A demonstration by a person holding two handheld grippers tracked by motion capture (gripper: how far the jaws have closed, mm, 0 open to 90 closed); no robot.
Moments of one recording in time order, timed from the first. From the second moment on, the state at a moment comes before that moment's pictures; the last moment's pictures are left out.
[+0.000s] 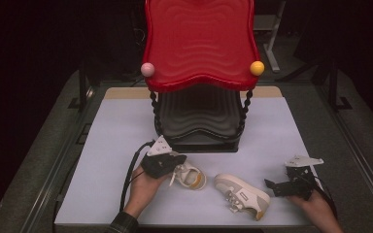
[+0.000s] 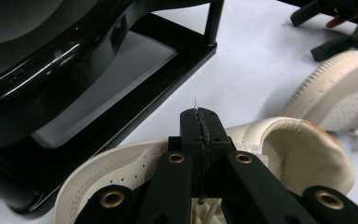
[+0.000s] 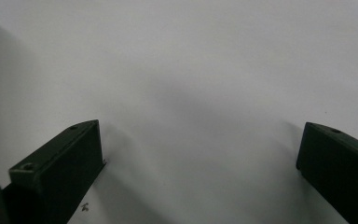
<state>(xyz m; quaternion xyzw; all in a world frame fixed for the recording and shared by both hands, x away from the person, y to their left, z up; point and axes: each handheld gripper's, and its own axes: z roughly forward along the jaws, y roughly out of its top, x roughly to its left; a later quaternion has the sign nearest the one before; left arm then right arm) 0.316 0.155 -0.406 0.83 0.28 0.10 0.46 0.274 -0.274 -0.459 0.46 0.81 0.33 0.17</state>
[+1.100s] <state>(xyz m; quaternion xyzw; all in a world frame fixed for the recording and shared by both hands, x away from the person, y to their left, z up) 0.293 0.117 -0.401 0.84 0.28 0.02 0.46 0.274 -0.274 -0.459 0.46 0.81 0.33 0.17</state>
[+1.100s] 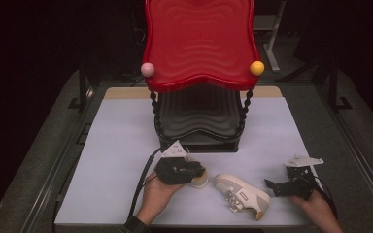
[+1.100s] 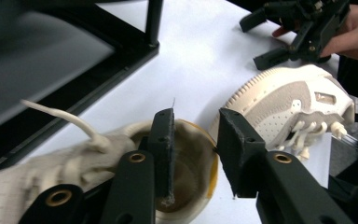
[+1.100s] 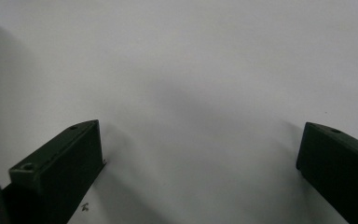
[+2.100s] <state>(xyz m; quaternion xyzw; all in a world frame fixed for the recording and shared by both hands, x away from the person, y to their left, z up) 0.271 0.133 -0.400 0.88 0.21 0.00 0.42 0.274 -0.274 -0.459 0.46 0.81 0.33 0.17</state>
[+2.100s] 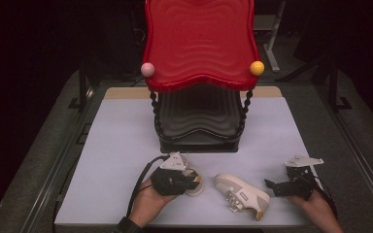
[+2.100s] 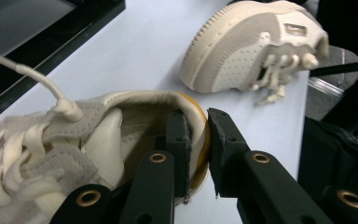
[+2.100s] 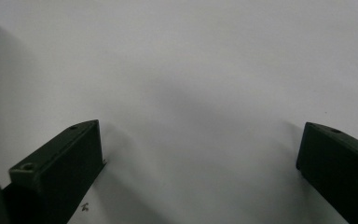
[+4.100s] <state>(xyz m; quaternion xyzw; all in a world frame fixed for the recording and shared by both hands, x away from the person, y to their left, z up) 0.367 0.094 -0.287 0.90 0.05 0.12 0.42 0.274 -0.274 -0.459 0.46 0.81 0.33 0.17</state>
